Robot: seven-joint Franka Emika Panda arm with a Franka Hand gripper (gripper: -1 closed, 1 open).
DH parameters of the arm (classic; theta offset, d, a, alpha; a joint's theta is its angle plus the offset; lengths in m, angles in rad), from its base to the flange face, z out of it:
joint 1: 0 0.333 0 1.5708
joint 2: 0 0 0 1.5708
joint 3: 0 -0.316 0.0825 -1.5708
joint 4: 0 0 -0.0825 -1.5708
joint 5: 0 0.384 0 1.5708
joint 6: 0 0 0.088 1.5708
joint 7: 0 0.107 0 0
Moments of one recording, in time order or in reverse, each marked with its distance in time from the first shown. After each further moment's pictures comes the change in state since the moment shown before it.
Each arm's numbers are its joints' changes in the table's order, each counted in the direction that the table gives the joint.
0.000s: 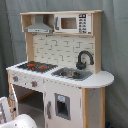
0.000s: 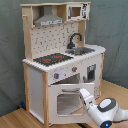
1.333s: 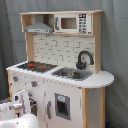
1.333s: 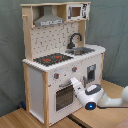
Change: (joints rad) arm -0.275 0.003 0.062 -0.013 -0.002 0.209 -0.132
